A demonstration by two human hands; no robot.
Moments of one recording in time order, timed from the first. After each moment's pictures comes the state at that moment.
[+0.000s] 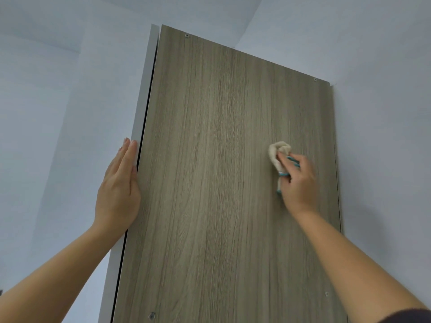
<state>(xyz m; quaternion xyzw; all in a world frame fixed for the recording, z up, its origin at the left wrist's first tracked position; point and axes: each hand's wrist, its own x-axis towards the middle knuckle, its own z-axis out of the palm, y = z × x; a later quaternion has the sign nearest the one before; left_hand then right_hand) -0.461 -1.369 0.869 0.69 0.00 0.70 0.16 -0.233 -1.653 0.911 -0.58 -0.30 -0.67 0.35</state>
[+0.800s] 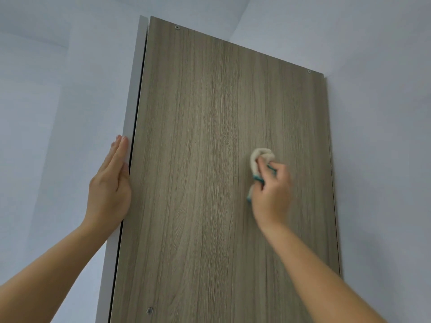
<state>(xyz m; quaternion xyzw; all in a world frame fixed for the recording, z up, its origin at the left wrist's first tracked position) -0.465 -1.368 0.869 0.69 -0.03 0.69 0.22 -0.283 -1.604 0.873 -0.59 -0.27 -0.64 0.42</state>
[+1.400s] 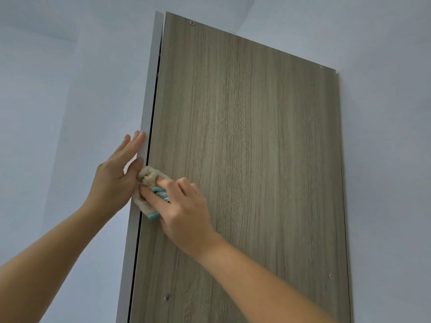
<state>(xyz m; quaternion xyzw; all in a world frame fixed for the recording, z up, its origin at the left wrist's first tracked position) -0.487 -1.344 0.879 0.74 -0.06 0.65 0.19 -0.388 -1.475 0.833 -0.48 -0.52 -0.69 0.17</state>
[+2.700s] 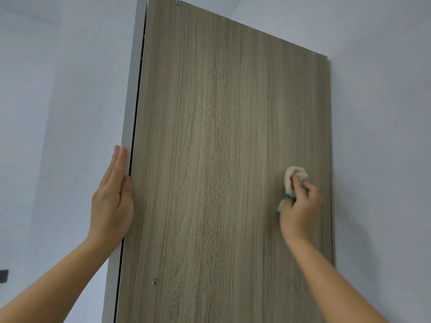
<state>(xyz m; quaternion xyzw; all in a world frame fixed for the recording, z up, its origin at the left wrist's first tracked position) -0.468 -1.375 0.815 0.70 -0.02 0.67 0.24 -0.244 -1.653 0.803 -0.62 -0.17 -0.59 0.48</state>
